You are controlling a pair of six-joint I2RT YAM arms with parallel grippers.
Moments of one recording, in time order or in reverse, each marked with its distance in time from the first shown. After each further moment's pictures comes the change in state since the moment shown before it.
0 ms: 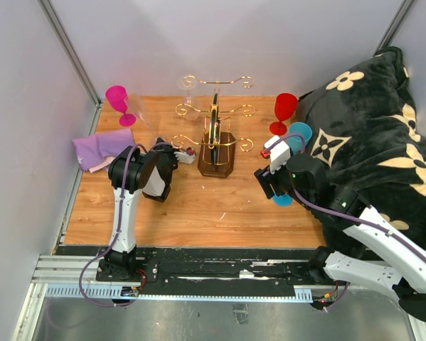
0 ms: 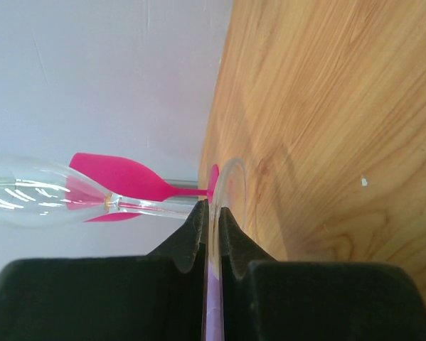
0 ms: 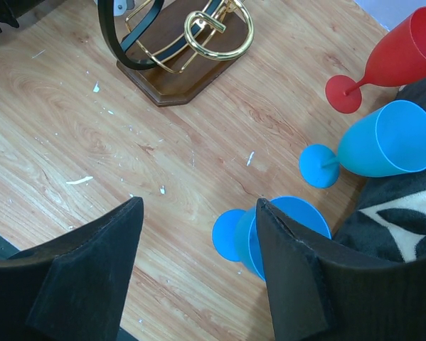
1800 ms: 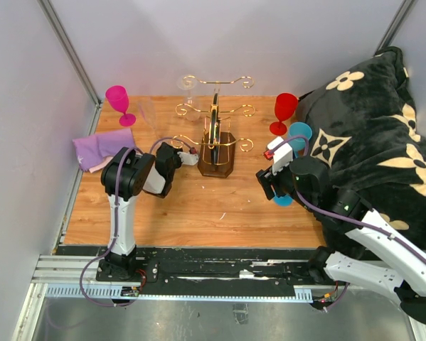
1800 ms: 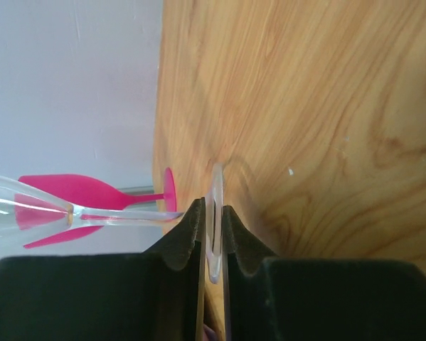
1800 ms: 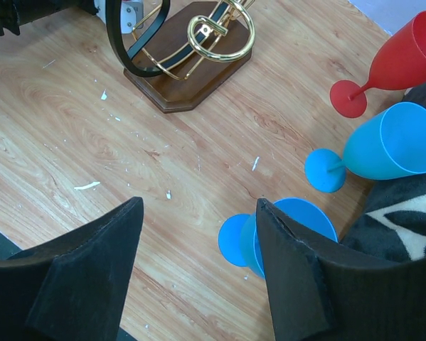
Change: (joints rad) left arm -0.031 -0.154 -0.023 -0.356 0.019 -0.103; right arm -0.002 -0.032 -0.029 0.032 -0.015 0.013
